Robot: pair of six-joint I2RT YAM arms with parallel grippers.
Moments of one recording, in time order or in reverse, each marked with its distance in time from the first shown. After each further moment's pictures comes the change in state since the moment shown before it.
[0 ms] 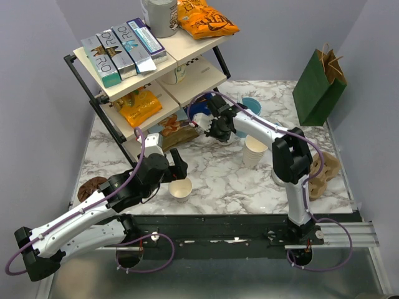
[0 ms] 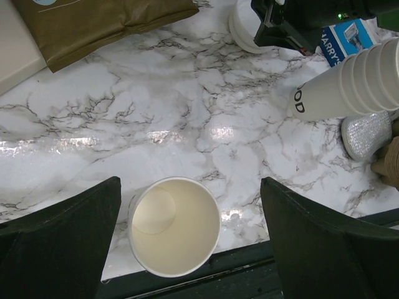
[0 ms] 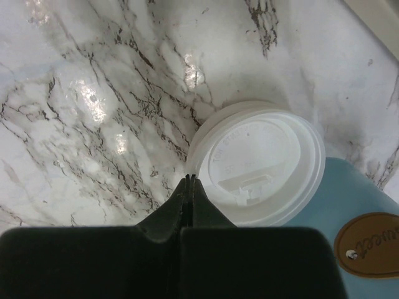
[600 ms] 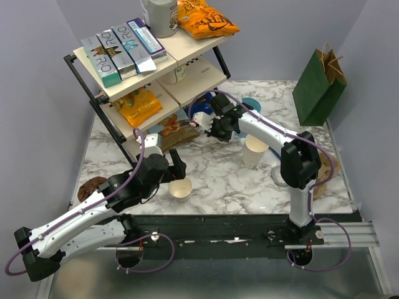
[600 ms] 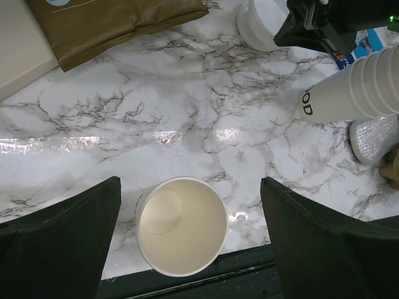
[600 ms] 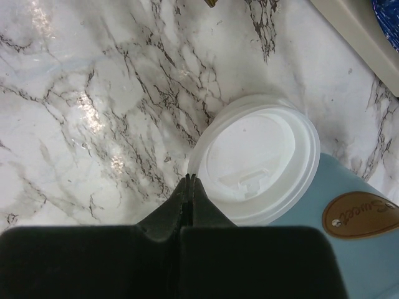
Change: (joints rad) left arm 0.000 -0.005 0.001 -0.024 -0.022 -0.006; right arm 0.010 -0.103 -0.048 0.008 -0.050 -0.024
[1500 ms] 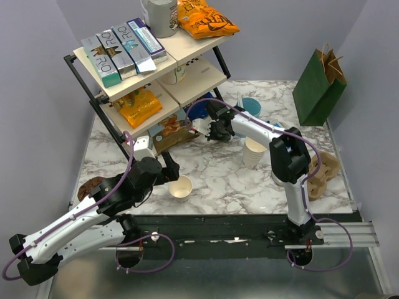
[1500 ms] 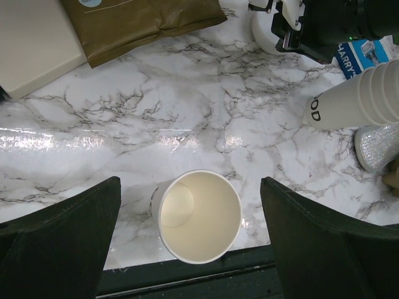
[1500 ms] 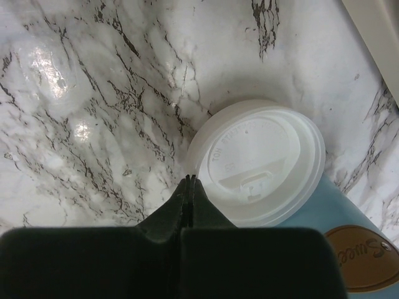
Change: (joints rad) left arm 0.000 -0.076 0.006 -0.090 -0.040 -0.027; right arm 0.000 0.124 0.032 0.026 0.137 -0.129
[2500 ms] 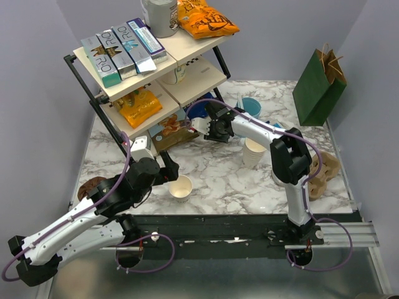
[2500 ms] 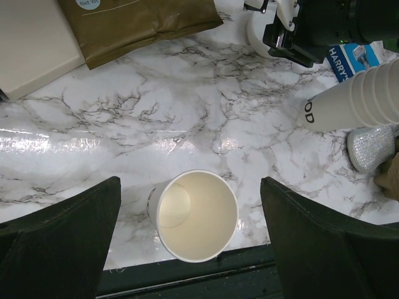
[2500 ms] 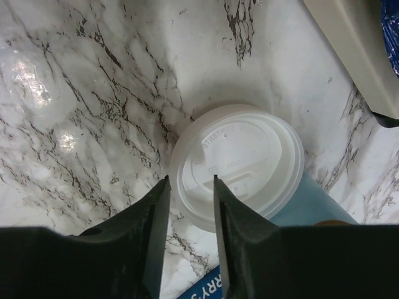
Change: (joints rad) left arm 0.000 -0.014 0.000 0.000 0.001 -0.006; right arm 0.010 -0.025 -0.034 0.067 0.029 -0.001
